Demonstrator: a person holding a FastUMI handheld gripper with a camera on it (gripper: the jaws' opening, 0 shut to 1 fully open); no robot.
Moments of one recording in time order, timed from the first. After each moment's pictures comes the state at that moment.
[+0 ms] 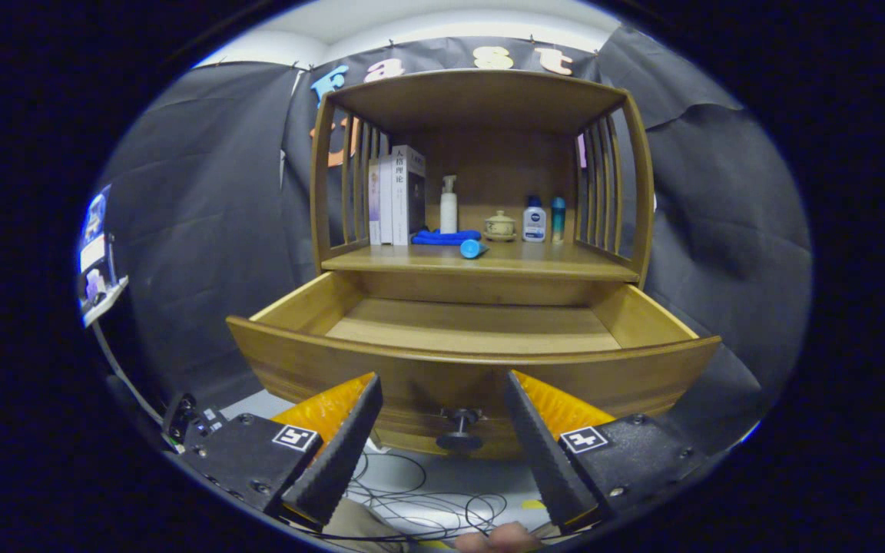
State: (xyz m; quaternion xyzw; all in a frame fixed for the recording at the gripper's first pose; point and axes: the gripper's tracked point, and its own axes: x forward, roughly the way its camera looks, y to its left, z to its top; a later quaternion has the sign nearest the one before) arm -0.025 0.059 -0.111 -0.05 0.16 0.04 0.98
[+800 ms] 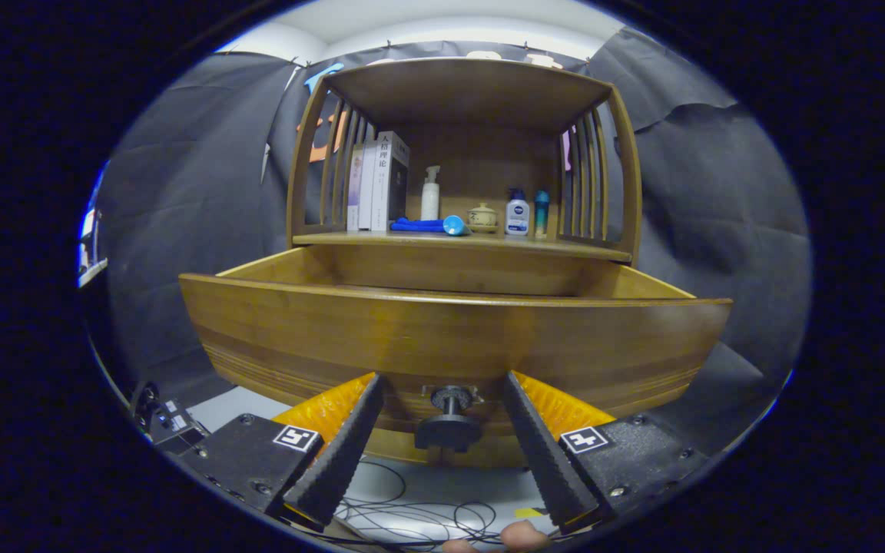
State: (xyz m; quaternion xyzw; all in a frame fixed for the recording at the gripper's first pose) arm 0.002 0.047 -0.160 -0.06 0.13 -0.02 0.99
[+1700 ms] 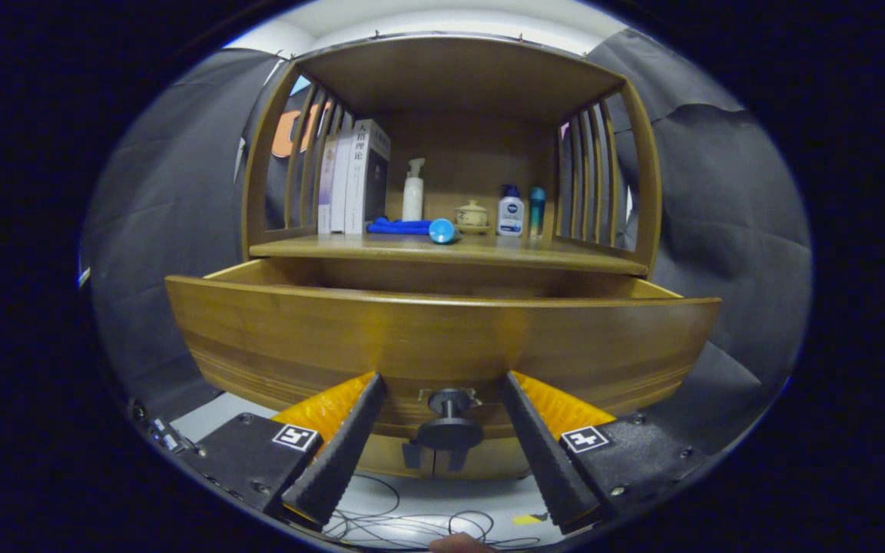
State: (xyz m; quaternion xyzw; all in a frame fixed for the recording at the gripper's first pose) arm 0.084 0.053 -0.143 -0.05 0.15 -0.05 0.99
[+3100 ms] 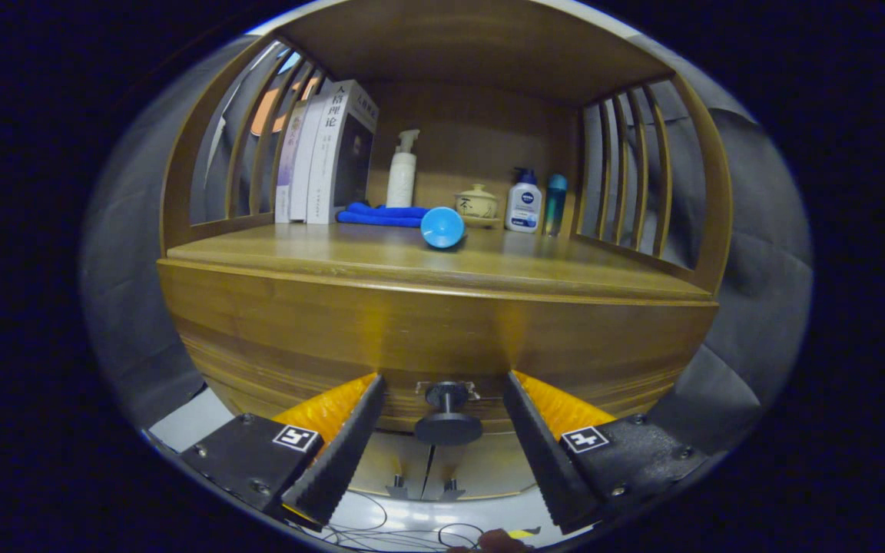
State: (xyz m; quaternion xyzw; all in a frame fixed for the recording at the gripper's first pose) arm 0.198 0.047 -0.150 -0.08 0.17 -0.07 0.98
